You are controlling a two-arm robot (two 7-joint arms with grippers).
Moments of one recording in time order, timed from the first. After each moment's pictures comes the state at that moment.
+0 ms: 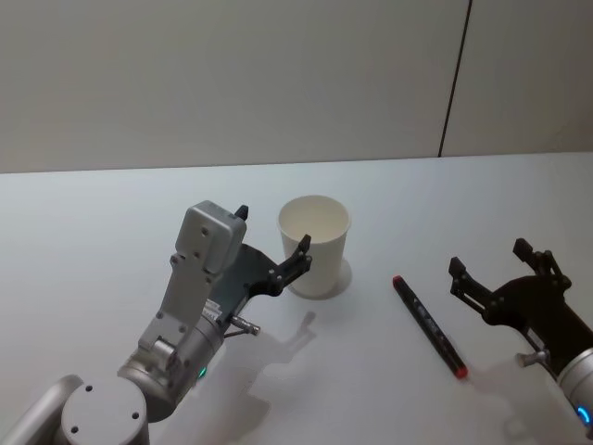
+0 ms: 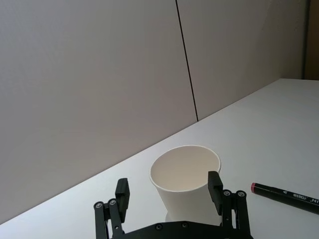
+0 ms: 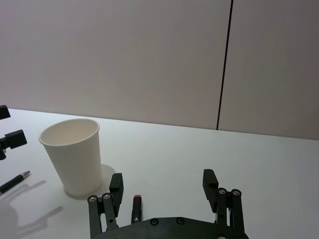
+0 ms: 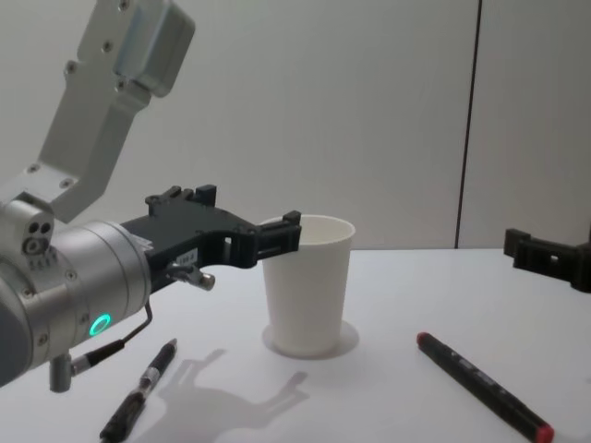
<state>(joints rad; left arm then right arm) -0.24 0.38 0.45 -1.63 -0.20 0.01 -0.01 -0.02 0.34 -0.23 -1.78 0.30 0.03 0.07</state>
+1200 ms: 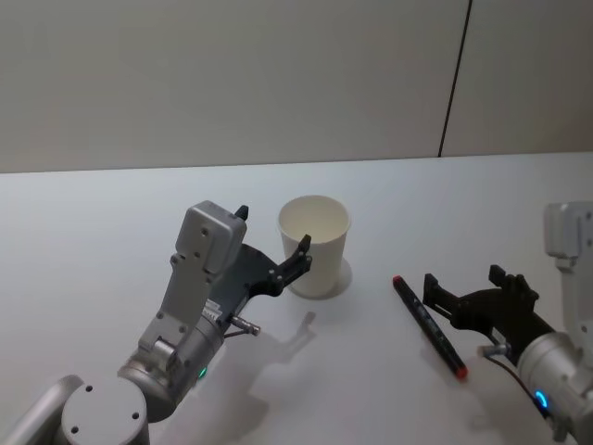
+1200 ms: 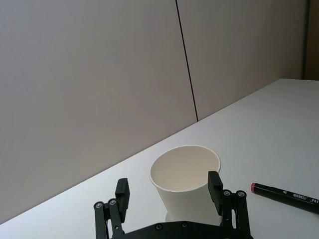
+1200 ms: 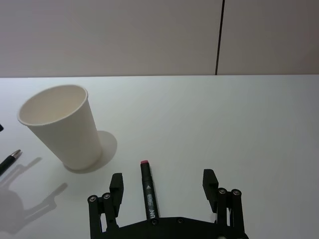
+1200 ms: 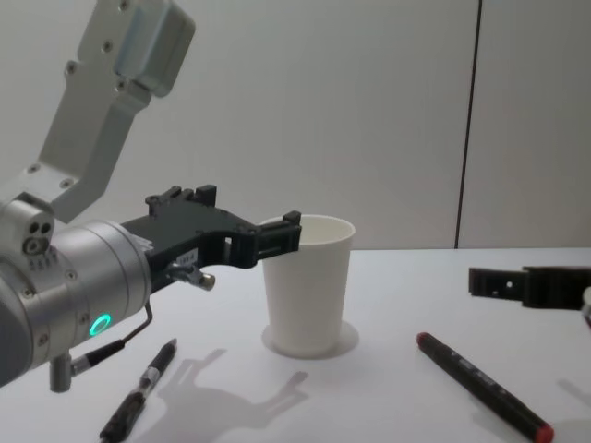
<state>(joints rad) -0.24 0.38 0.45 -1.63 -0.20 0.01 -0.01 0.02 0.22 -0.26 -1.87 0.31 0.44 -0.09</state>
